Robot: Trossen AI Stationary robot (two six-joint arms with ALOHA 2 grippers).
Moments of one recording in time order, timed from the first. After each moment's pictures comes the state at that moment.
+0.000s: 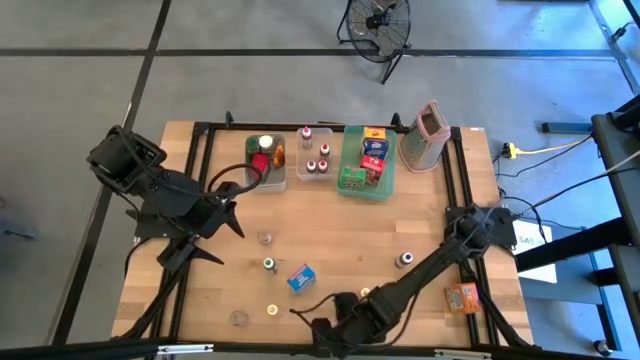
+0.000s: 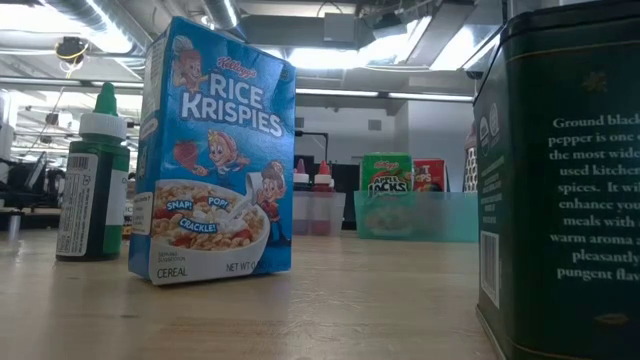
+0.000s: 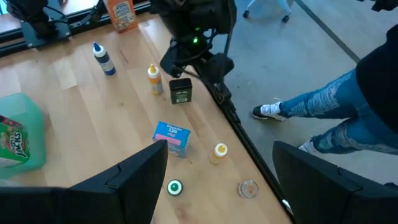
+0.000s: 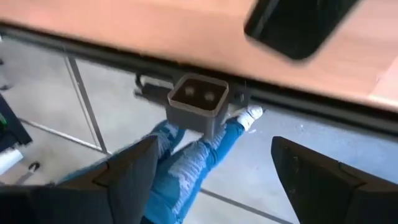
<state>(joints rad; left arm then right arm) -0.52 1.54 2.35 -1.57 0.04 -0.08 0.68 2.21 1.93 -0.78 -0.07 2.15</state>
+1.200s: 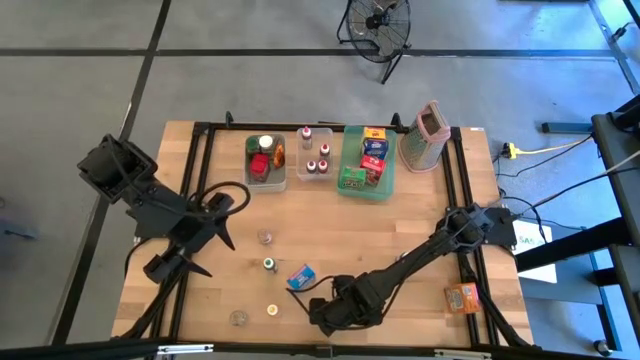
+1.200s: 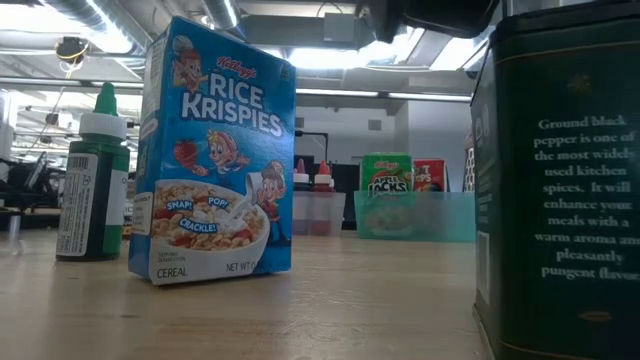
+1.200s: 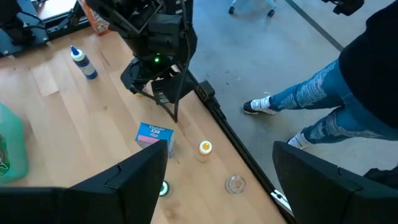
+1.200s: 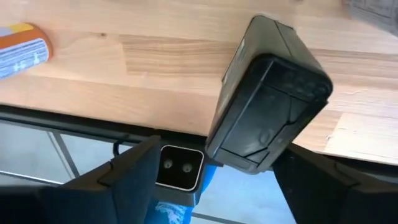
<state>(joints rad) -0.62 1.54 2.35 -1.57 0.02 -0.11 0.60 2.23 1.93 -0.93 -0.11 2.13</state>
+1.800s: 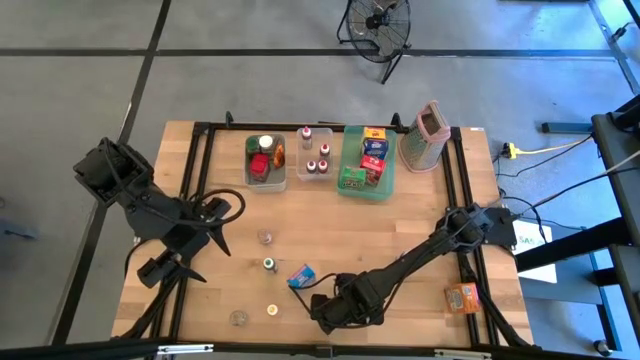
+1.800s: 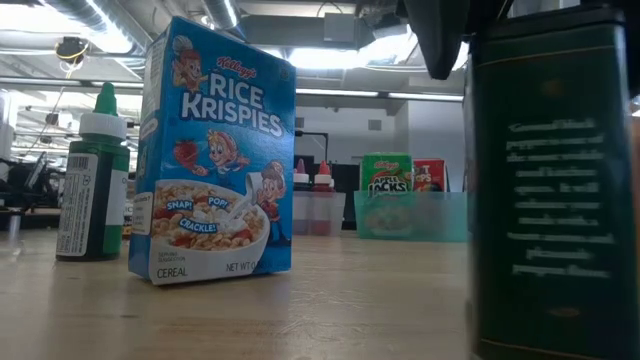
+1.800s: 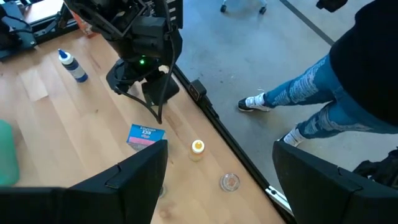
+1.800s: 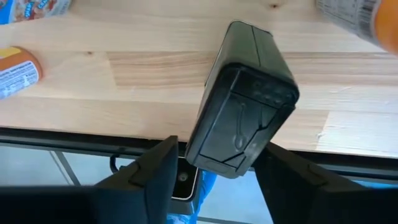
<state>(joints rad) -0.66 1.54 2.35 -1.57 0.02 -0.11 0.59 2.23 1.93 -0.96 -0.12 2.20</state>
